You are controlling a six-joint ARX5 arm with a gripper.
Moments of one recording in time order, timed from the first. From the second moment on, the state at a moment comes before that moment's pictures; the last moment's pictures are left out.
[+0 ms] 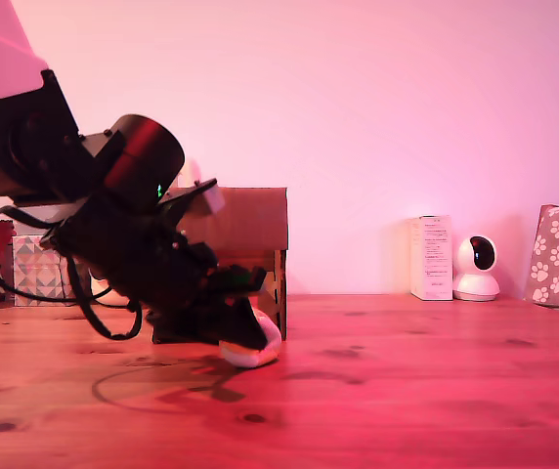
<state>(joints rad) -0.56 1.91 0.88 0.36 0.24 -0.04</state>
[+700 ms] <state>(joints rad) -0.57 1.40 0.88 0.11 0.25 -0.02</state>
